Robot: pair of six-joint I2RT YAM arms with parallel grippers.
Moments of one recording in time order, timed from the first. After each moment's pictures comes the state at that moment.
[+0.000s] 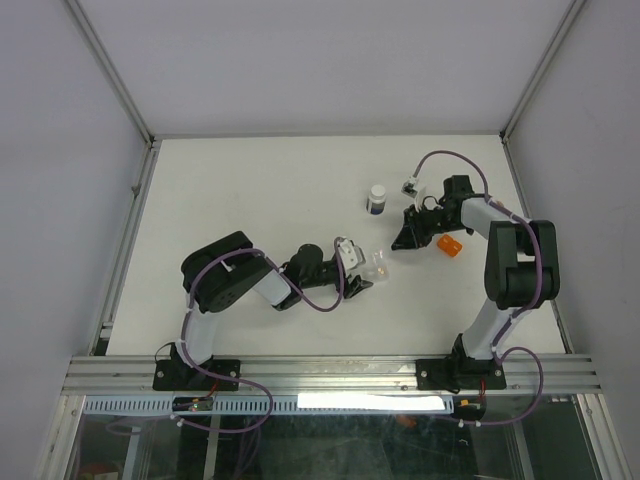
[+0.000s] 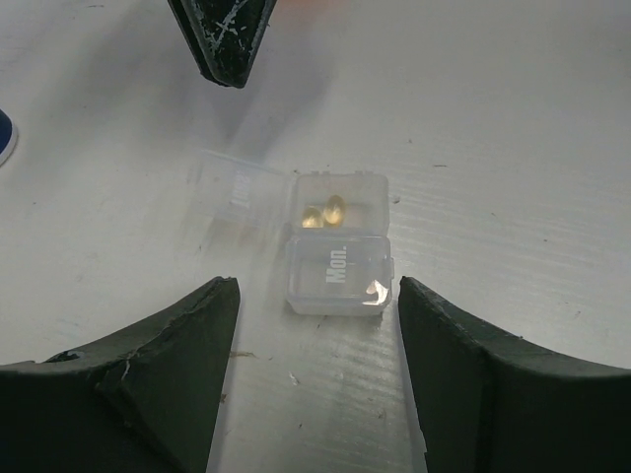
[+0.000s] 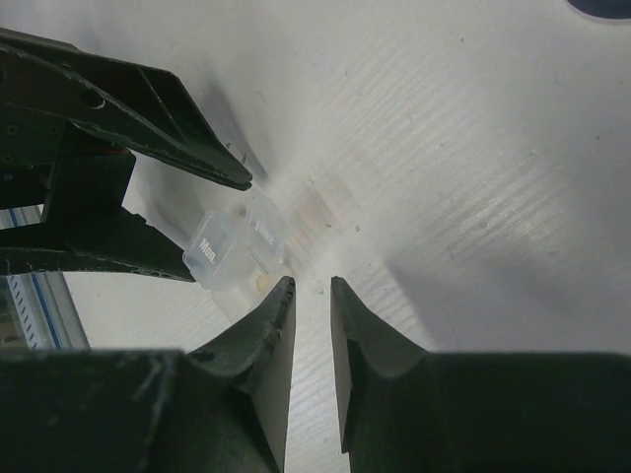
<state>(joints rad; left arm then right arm) -0.90 2.03 0.70 1.13 0.37 0.14 0.02 1.76 1.06 -0.60 -0.94 -0.56</state>
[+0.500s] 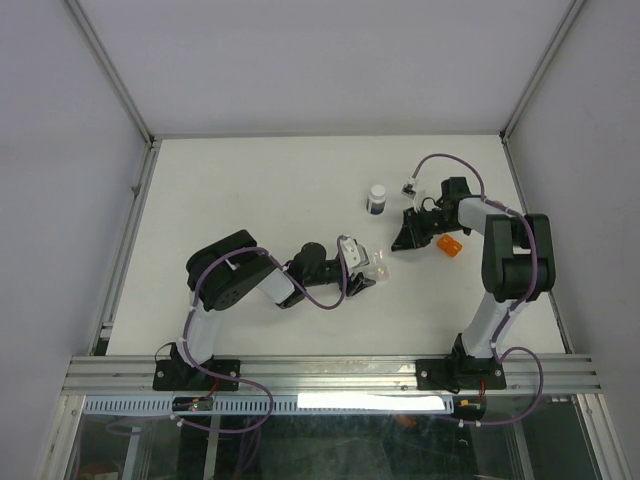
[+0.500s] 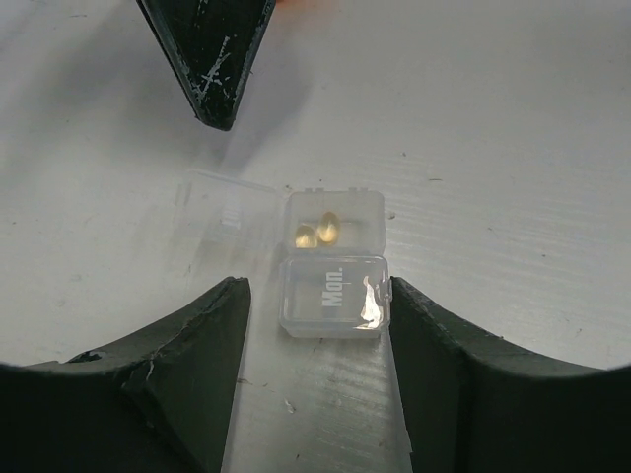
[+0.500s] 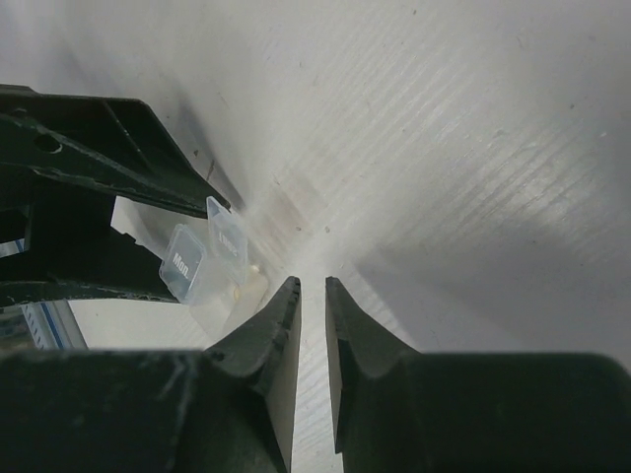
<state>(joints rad) -0.90 2.07 0.74 1.13 0.41 0.13 0.02 1.82 1.06 -0.56 -0.90 -0.46</state>
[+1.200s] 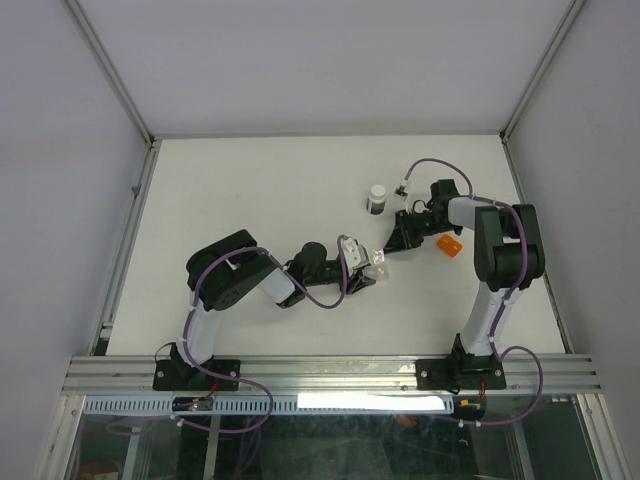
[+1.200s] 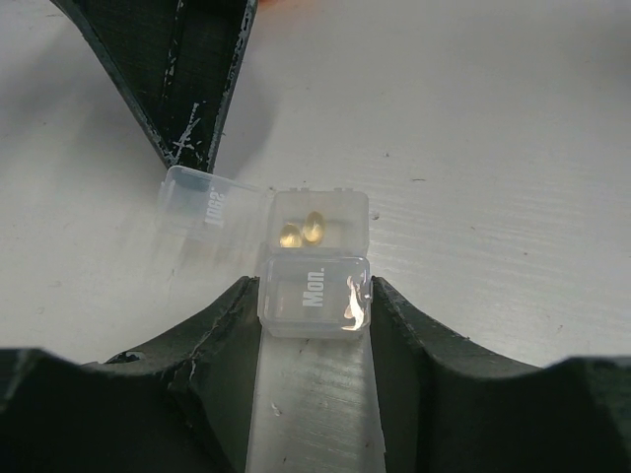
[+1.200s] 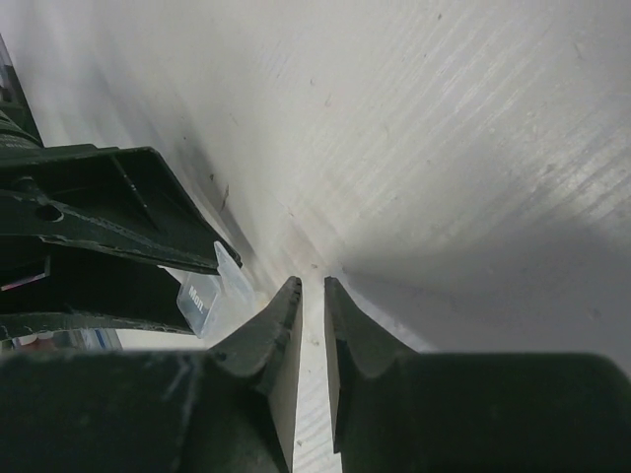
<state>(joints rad) -0.90 2.07 0.75 1.12 0.43 0.12 0.07 1.92 1.09 -0.52 -0.94 -0.35</state>
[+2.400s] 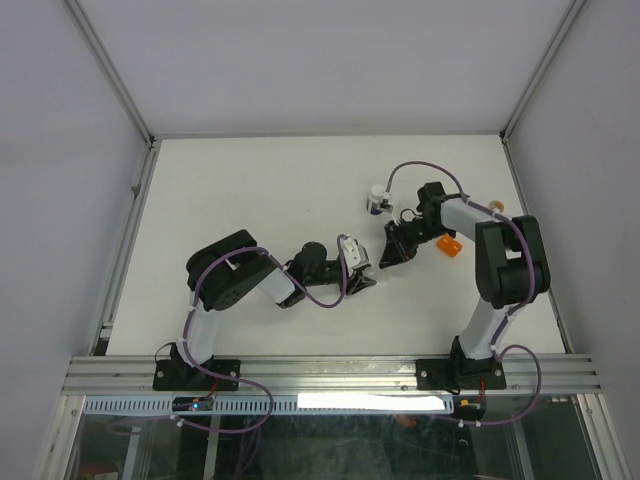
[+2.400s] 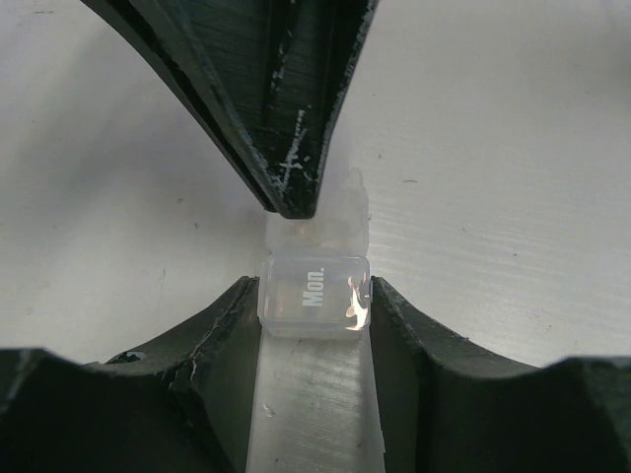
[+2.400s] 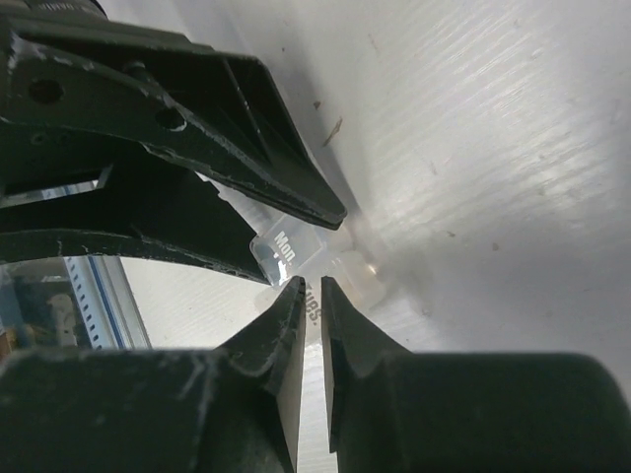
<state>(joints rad) -0.90 2.07 0.75 1.12 0.45 0.10 0.16 1.80 1.08 -0.76 -0.93 -0.61</state>
